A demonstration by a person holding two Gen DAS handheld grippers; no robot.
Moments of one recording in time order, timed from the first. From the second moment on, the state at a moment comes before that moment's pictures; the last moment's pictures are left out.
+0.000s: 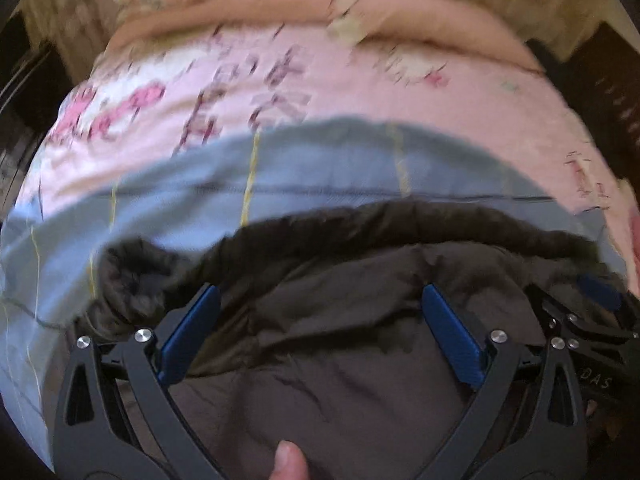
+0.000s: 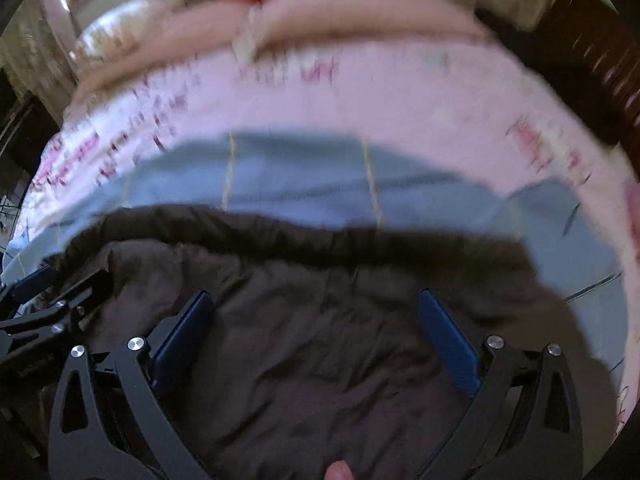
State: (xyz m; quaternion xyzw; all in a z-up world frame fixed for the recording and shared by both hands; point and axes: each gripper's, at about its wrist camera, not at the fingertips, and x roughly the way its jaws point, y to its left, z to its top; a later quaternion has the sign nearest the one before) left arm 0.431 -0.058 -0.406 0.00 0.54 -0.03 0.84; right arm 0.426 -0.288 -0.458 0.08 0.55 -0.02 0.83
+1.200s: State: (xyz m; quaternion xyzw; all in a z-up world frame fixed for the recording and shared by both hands) left arm 0.374 -0.098 -0.372 0.21 0.39 -0.03 0.90; right arm 0.355 -0.245 -0.404 -0.10 0.43 -0.05 0.90
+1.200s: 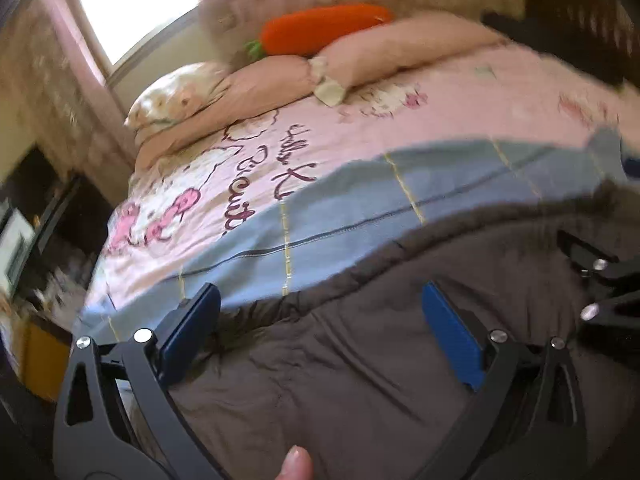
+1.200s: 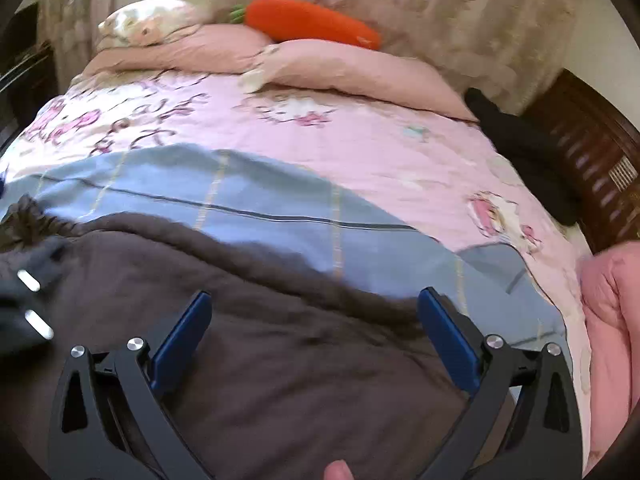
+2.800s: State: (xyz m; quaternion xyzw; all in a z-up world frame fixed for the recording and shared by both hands) left arm 0.066 0.027 -0.115 0.03 0.25 0.10 0.96; right arm 0.021 -0.256 -0.146 0.04 0.27 -0.14 0.95
